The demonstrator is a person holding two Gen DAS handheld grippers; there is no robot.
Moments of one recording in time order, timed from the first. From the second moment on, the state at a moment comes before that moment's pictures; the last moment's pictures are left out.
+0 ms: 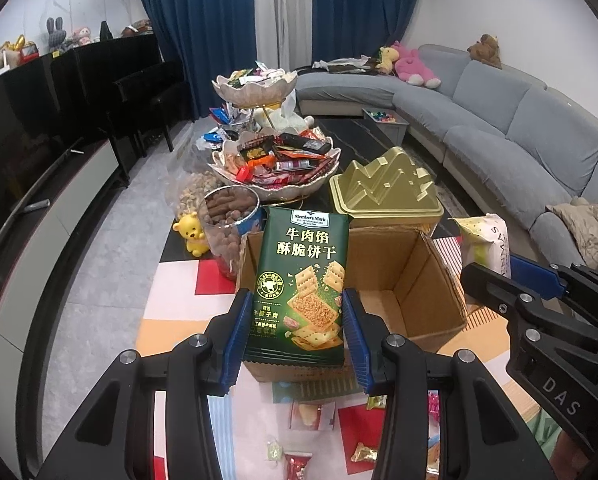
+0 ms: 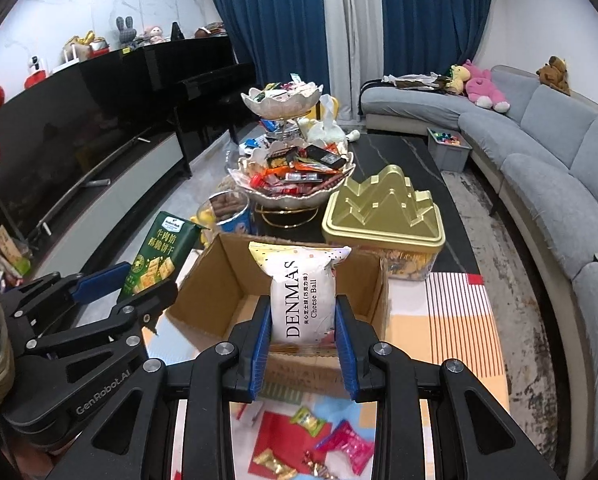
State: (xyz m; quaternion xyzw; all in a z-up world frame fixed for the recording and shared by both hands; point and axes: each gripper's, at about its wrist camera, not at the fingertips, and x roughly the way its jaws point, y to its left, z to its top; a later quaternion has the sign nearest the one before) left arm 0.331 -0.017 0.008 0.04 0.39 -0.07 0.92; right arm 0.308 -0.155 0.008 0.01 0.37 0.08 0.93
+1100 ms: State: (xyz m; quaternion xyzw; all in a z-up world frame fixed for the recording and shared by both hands) left arm 0.375 -0.011 -0.015 0.03 0.41 -0.06 0.91; right arm 0.362 -0.166 -0.011 0.02 0.39 0.05 0.92
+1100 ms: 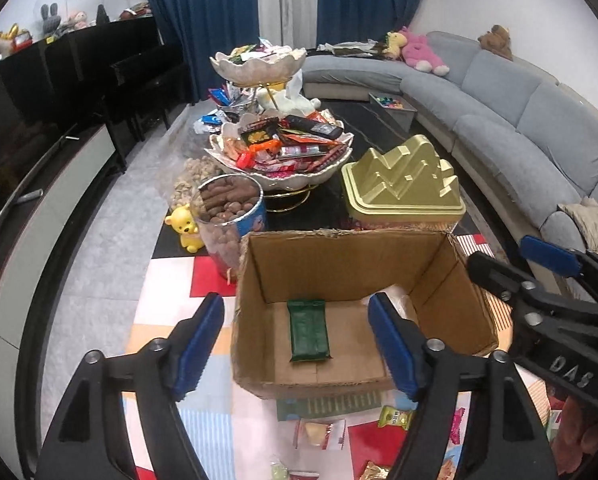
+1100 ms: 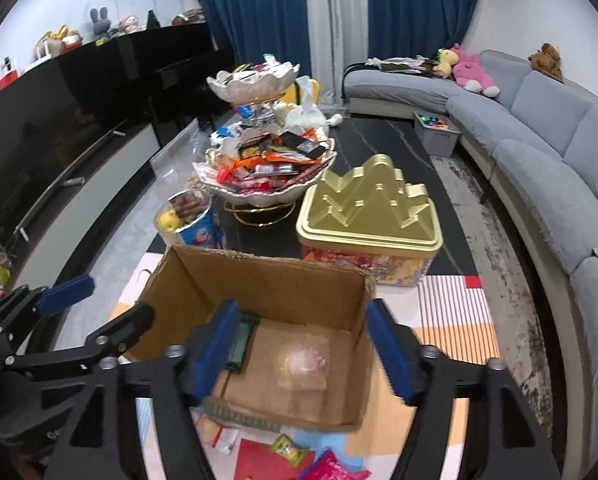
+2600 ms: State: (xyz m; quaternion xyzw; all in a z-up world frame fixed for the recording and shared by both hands) left arm 0.275 -0.003 -0.006 0.05 0.41 -0.03 0.91; right arm 0.265 -0.187 0.007 0.00 0.36 0.01 0.93
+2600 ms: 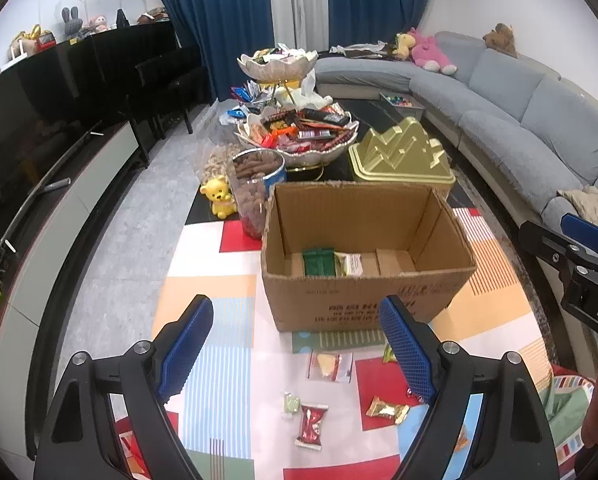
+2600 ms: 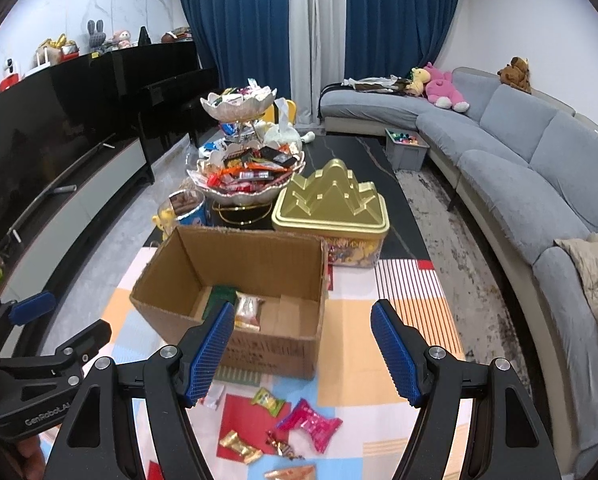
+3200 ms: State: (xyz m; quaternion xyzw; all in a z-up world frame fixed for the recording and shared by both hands) left arm 0.245 -0.001 -0.049 0.06 0.44 -0.03 0.90; right arm 0.241 -0.181 -0.034 -0.01 0.40 0.02 0.92
